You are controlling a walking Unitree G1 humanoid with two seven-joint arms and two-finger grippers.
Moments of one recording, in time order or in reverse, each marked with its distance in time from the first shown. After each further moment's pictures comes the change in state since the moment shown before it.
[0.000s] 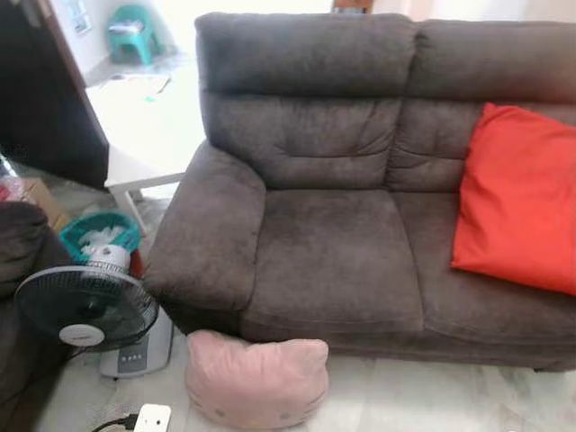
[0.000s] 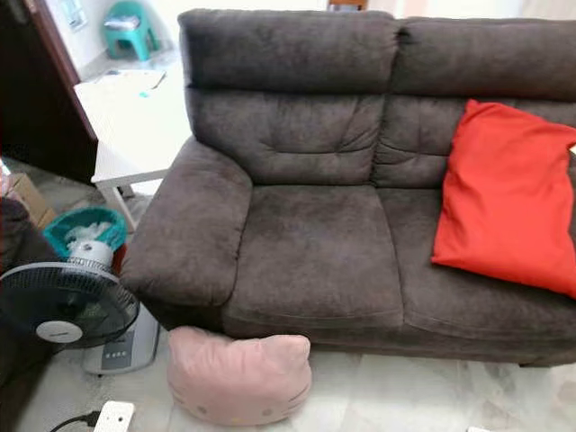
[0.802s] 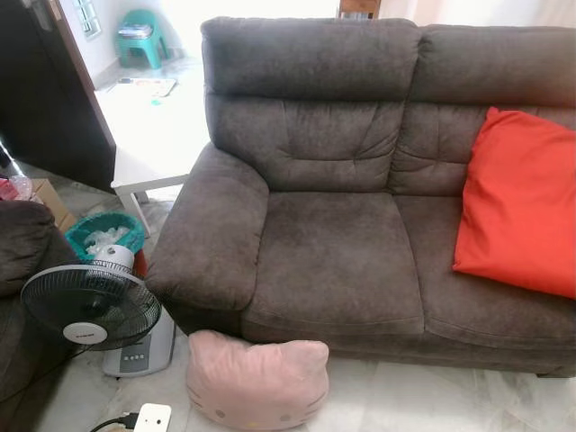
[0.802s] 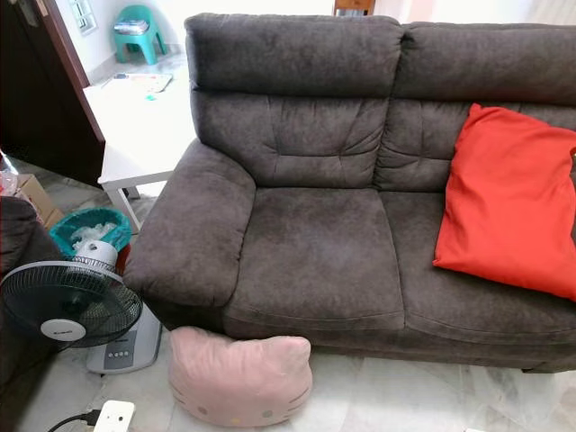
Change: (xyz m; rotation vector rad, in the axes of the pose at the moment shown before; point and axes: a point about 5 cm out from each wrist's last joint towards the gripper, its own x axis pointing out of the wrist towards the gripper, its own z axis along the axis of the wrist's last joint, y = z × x) left arm 0.000 -0.001 0.003 0.016 -0.022 -0.003; right arm -0.001 0.000 -0.003 -0.007 0.008 0.004
